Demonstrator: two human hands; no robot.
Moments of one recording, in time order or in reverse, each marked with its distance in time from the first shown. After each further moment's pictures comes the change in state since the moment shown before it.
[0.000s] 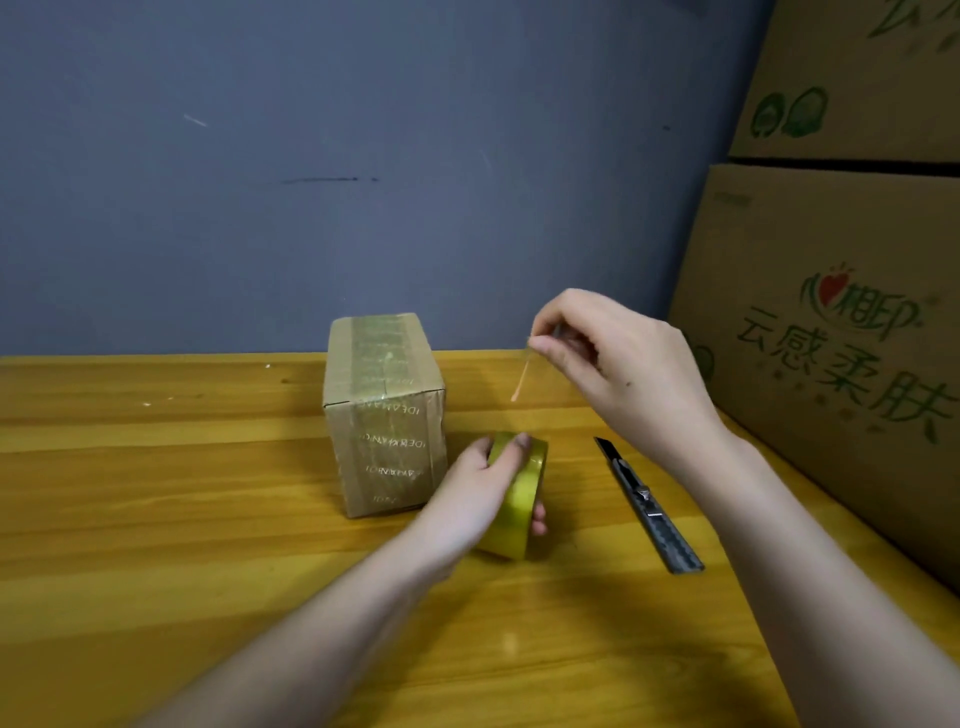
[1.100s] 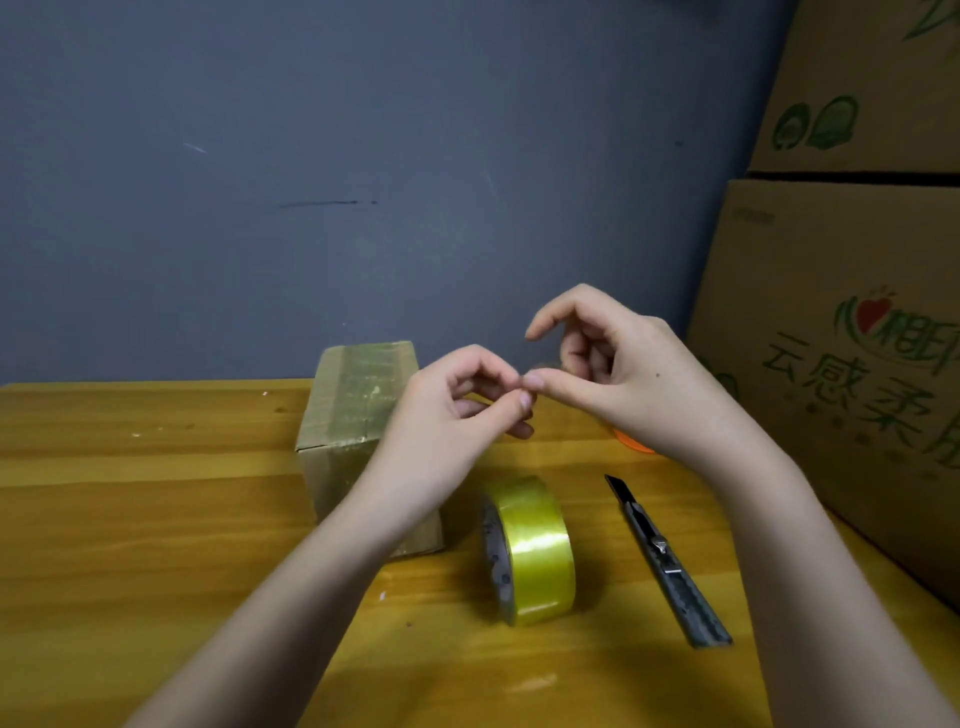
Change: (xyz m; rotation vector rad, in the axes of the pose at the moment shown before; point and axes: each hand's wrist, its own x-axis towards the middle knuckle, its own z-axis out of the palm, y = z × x) left_hand 0.014 0.071 -0.016 0.259 0.106 0.610; right_hand 0.023 0.033 -0.001 0.423 -0.176 0.114
